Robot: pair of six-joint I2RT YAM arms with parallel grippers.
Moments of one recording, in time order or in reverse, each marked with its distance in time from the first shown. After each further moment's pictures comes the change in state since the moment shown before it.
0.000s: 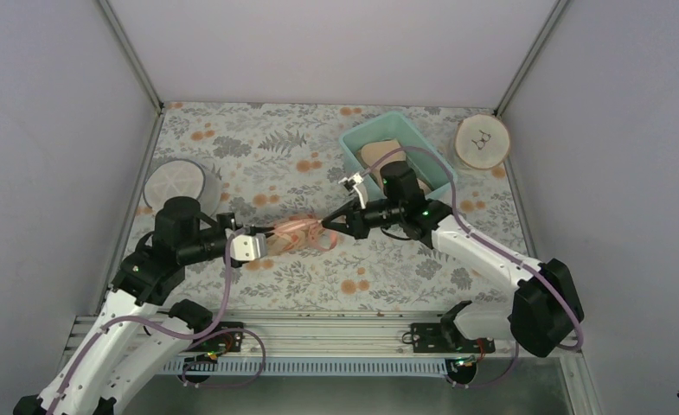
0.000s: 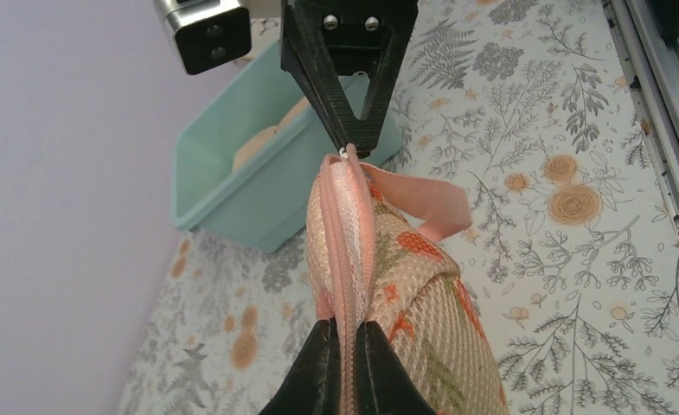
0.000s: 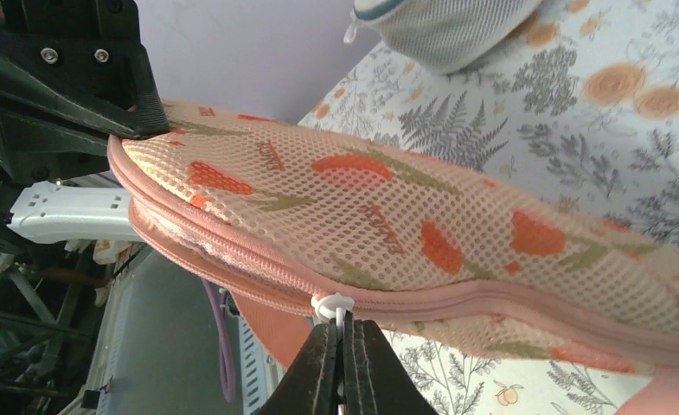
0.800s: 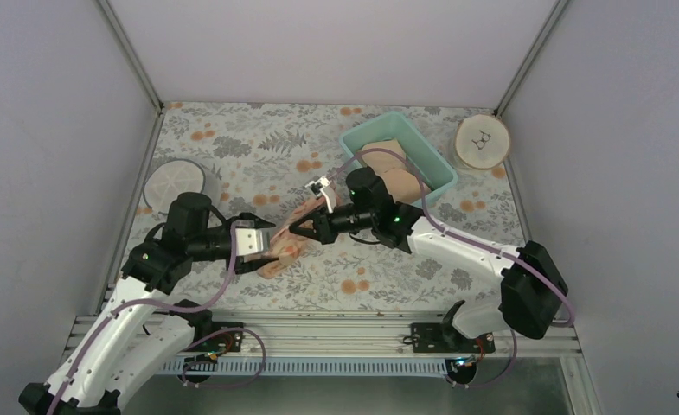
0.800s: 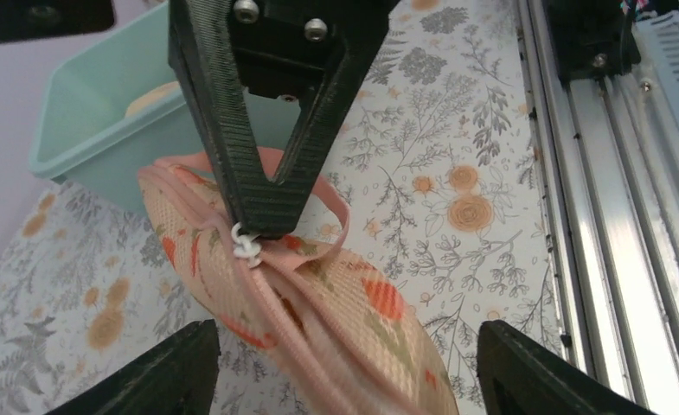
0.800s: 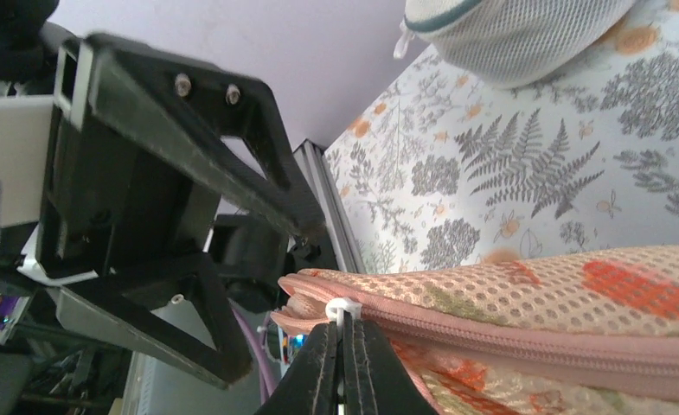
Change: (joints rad) left arm 0.028 0.069 -0.019 -0.119 0.108 -0.108; right arm 0.231 0.119 0.063 0.175 0.143 0.226
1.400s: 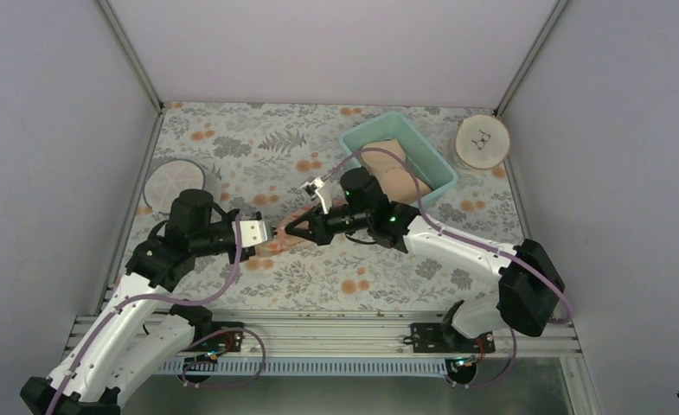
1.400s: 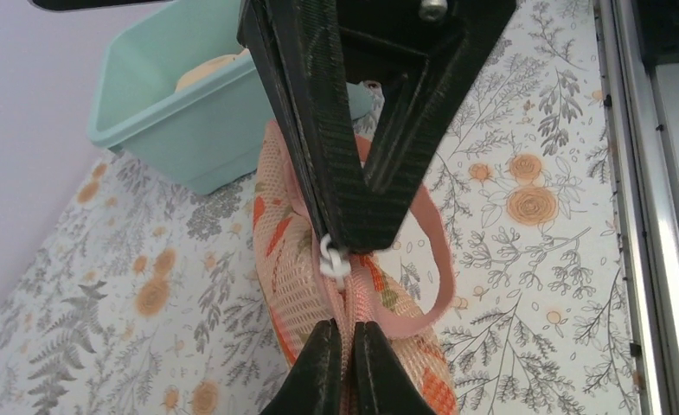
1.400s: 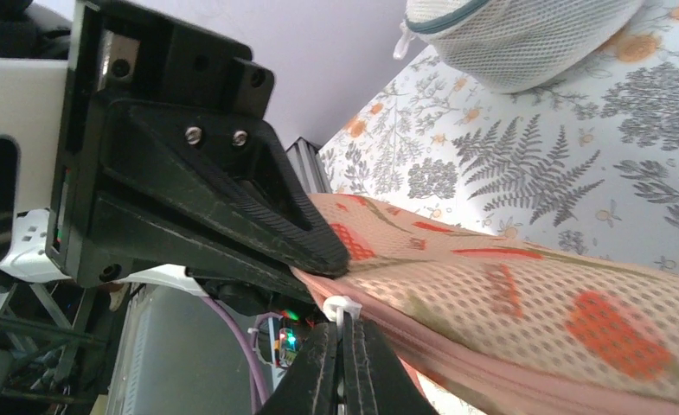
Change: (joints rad) left arm -0.001 0.035 -0.011 0.100 -0.100 -0.087; right arm 0.032 0.033 0.050 -0.018 0.058 -0.018
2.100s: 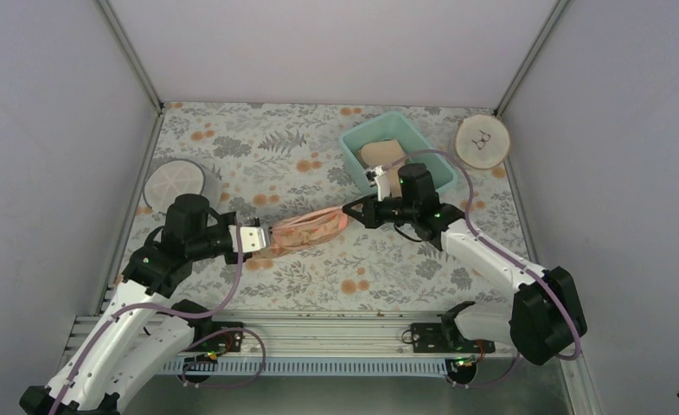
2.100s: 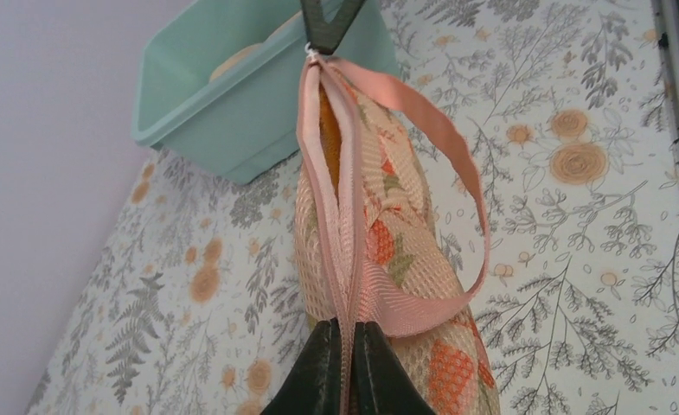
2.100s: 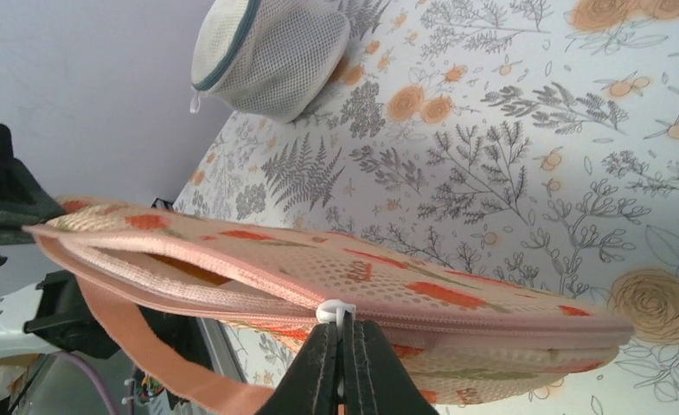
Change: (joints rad) left arm 0.002 -0.051 -0.018 -0.001 -0.067 0.122; right arm -0.377 -0.184 -0.209 -0.116 0.008 -0.102
